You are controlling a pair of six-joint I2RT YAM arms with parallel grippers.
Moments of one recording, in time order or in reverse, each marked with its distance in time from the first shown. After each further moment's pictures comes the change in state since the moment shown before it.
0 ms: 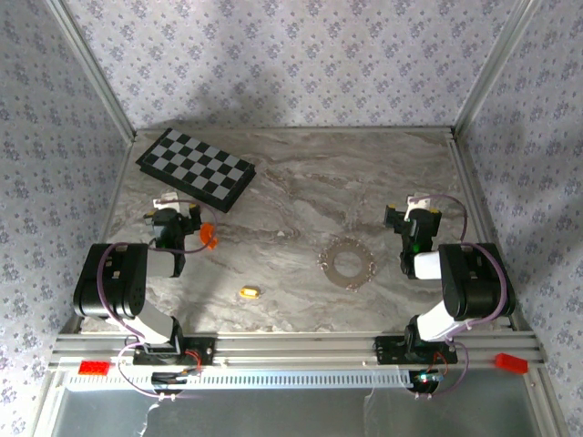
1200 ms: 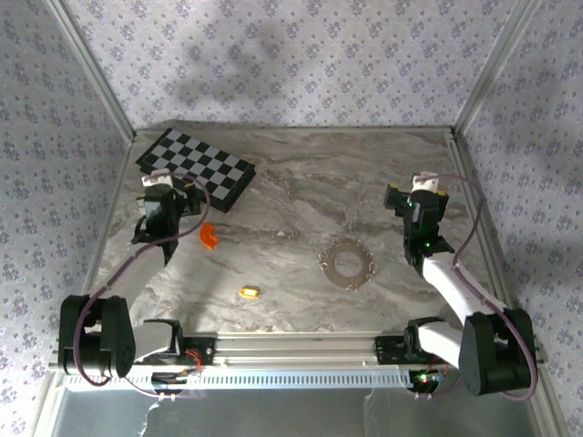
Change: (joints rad) left arm -0.058 -0.357 0.266 -0.666 -0.019 -0.146; right arm 0.117 -0.444 0.230 -0.638 0.118 0.118
